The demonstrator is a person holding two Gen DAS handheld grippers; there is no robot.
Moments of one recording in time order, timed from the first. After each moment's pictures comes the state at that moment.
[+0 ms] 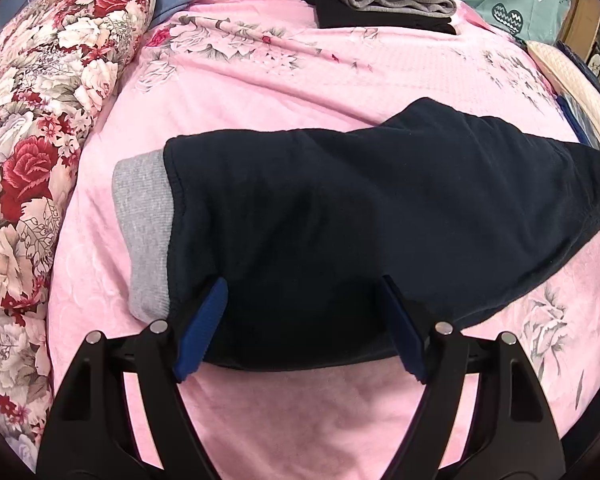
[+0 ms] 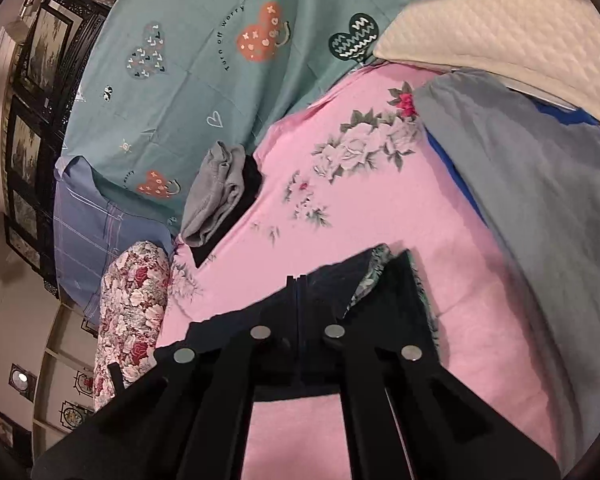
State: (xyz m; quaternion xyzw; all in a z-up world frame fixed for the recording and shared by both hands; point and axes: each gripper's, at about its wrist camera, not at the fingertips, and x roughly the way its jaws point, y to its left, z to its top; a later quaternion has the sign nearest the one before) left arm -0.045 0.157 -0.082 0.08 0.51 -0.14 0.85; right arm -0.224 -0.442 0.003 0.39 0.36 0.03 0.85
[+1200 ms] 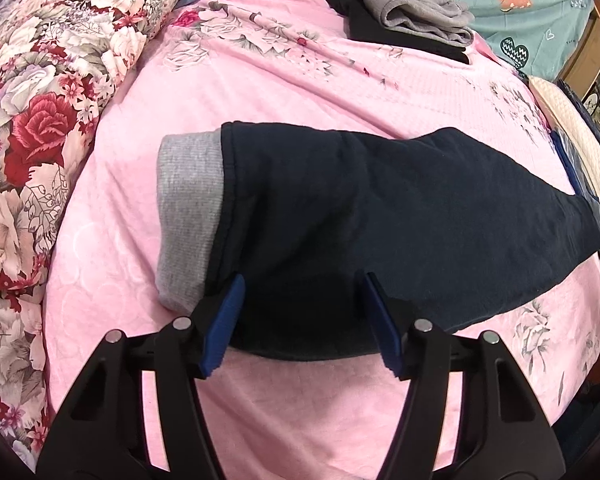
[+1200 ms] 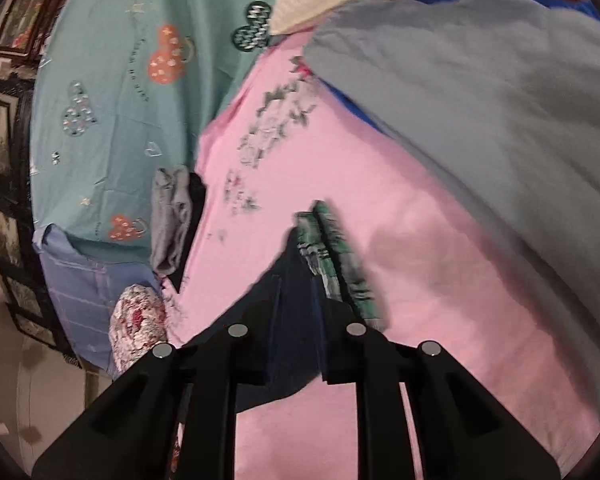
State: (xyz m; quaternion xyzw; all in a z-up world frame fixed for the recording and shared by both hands) left arm -0.040 0.200 -0.082 0.01 0.51 -0.15 0.85; right arm -0.245 -0.474 -0.081 0.51 0.34 -0.05 0.79
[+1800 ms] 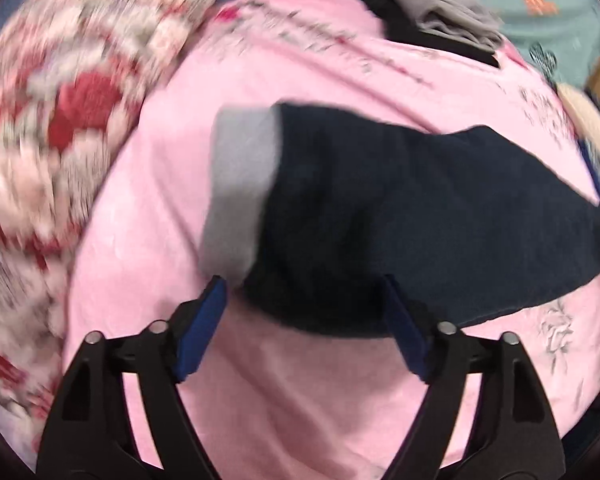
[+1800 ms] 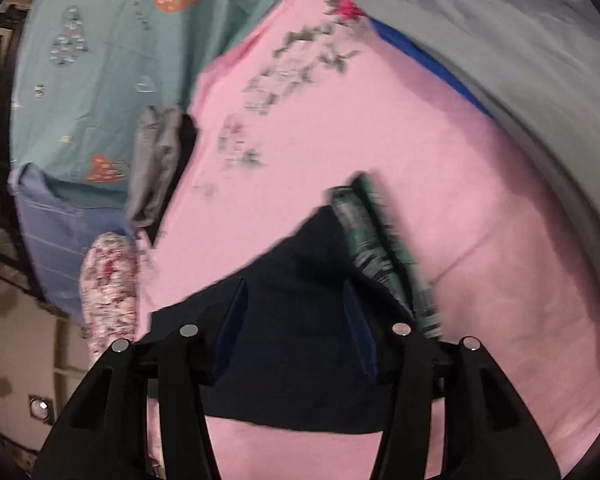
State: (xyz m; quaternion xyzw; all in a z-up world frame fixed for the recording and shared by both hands) left arm -0.059 0.225 -0.087 -0.01 0.51 -0.09 0.85; right arm -0.172 -0.446 -0.096 0.45 0.42 -0.01 0.79
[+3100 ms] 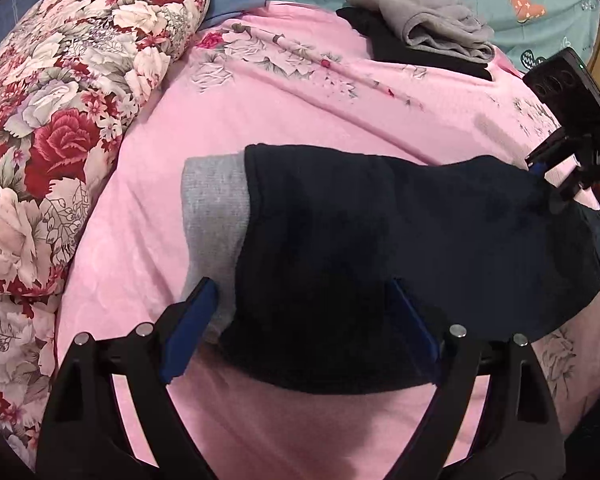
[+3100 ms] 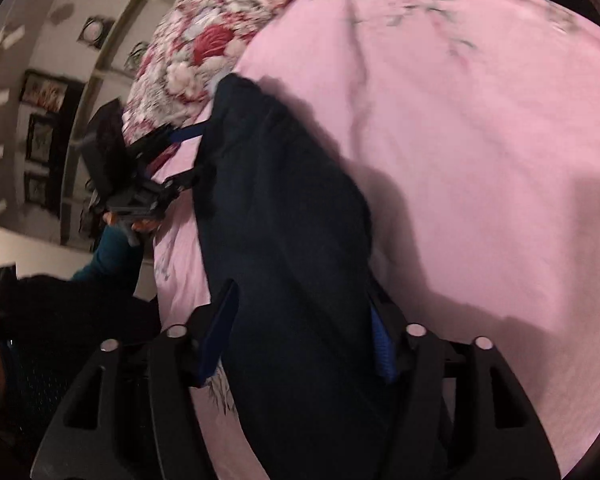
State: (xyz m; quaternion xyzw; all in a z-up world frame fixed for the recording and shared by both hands) left arm -0.039 0.200 -0.081 0.02 0.47 -0.10 0.88; right arm 0.067 -0.053 -0.075 0.02 0.62 0.55 0.56
